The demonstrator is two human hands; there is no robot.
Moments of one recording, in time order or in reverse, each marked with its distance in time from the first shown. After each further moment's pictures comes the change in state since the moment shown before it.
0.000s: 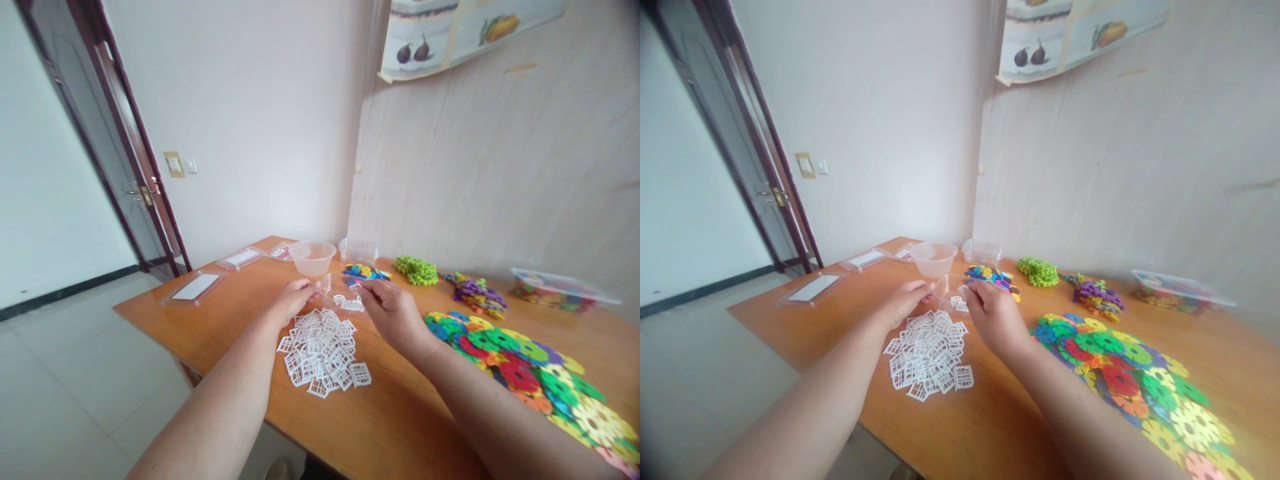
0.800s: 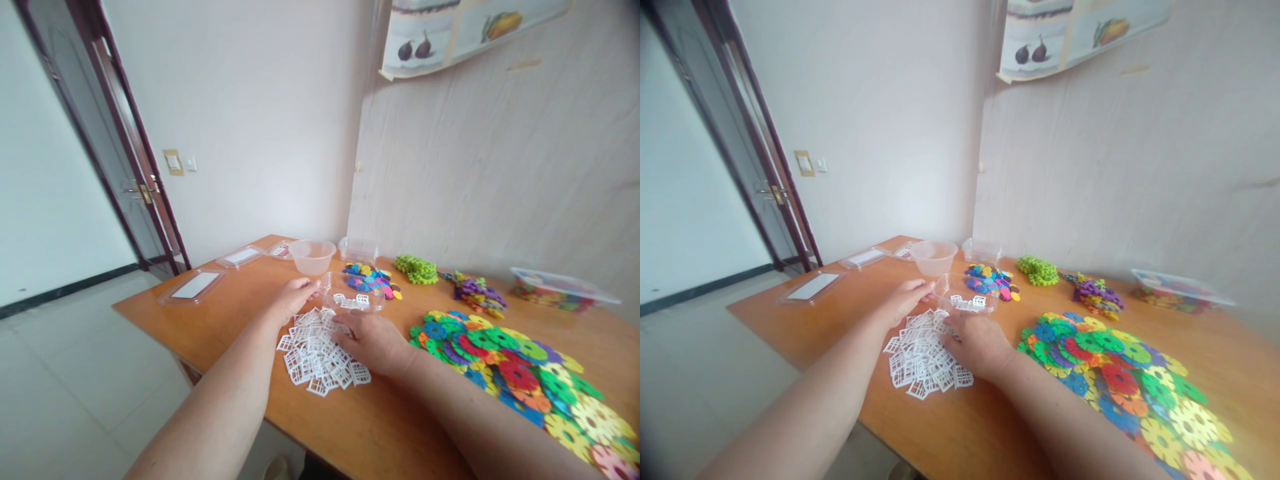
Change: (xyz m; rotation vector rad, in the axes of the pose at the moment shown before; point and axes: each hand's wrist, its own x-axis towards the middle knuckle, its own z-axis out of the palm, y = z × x) left_hand -0.001 0.000 0.001 0.012 -0.006 -0.018; right_hand -0.022 -0.011 0.023 -0.271 -0.568 -0.026
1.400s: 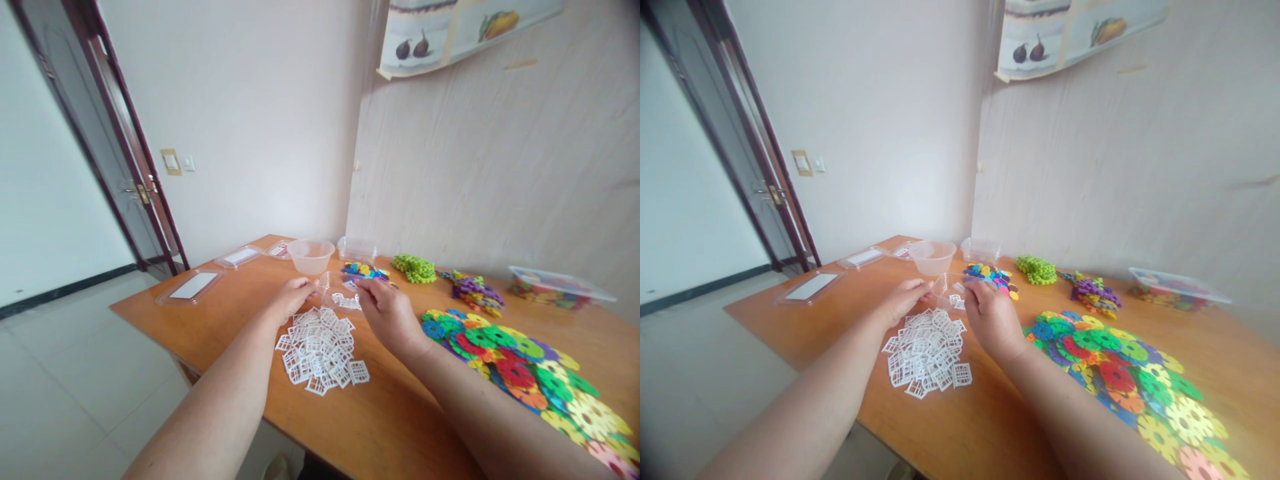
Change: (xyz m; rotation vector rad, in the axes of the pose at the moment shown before) left_hand 0.000 0.002 0.000 -0.028 0.006 -0.003; right_hand 0.009 0.022 -0.011 0.228 0.629 0.035
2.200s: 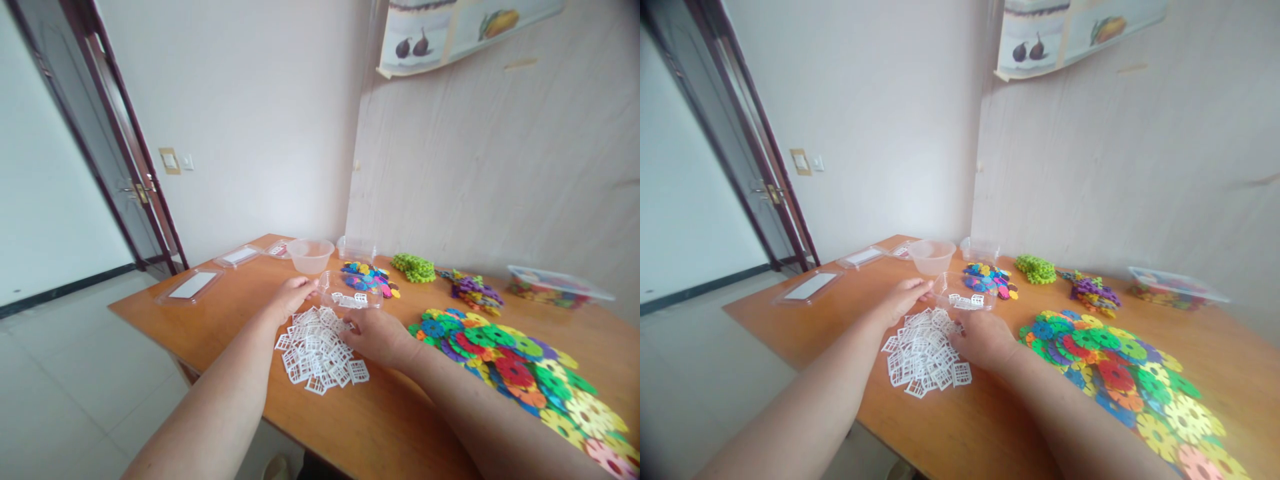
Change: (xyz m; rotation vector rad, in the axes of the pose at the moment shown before) left_hand -0.001 0.001 0.000 0.018 -0.005 -0.003; right_hand -0.011 -0.011 0.004 -0.271 -0.630 0.127
